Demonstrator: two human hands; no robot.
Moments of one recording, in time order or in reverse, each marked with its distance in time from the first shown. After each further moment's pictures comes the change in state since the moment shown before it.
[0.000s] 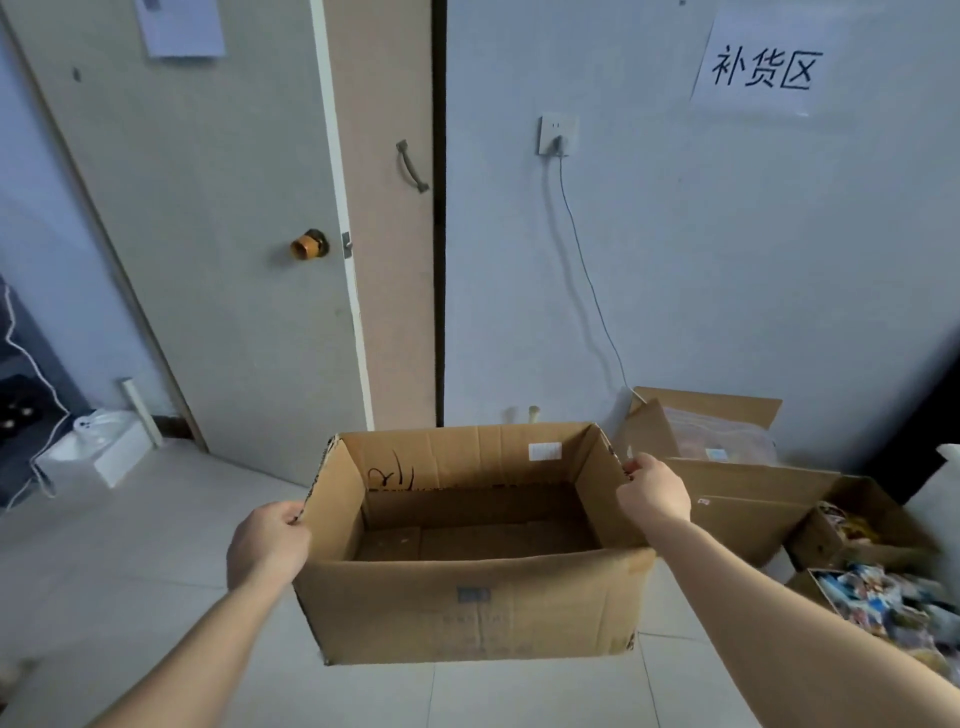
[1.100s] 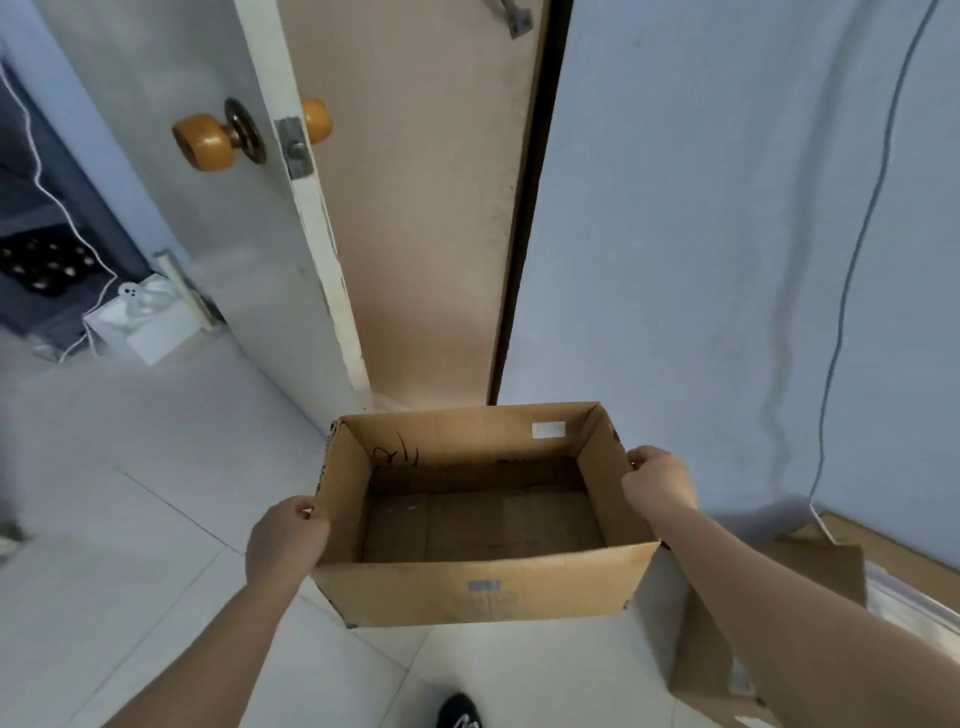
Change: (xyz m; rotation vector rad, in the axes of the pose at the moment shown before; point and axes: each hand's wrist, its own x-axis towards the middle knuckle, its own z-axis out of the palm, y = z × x) left_hand 0.304 0.153 0.286 0.037 0.001 -0.469; right_hand 0.530 -0.133 0.220 -0.158 -0.403 -0.157
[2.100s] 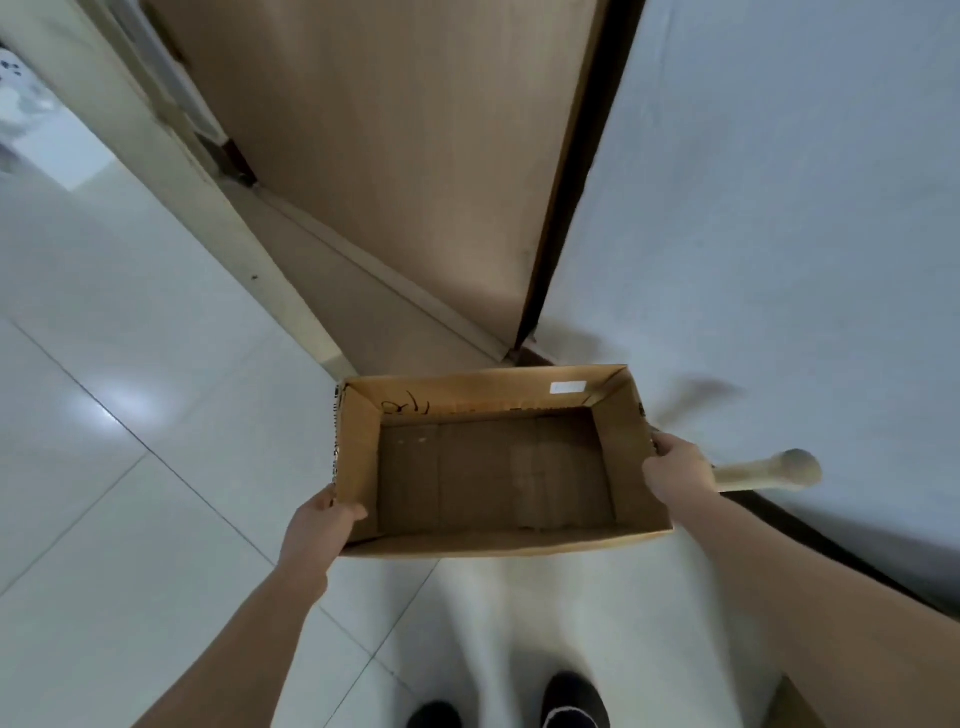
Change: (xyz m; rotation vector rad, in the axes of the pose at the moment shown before) left_hand 0.205 -0.088 0.336 -0.341 -0.272 -0.506; right_hand 0.309 0.124 0.305 -0.022 -0.305 0.161
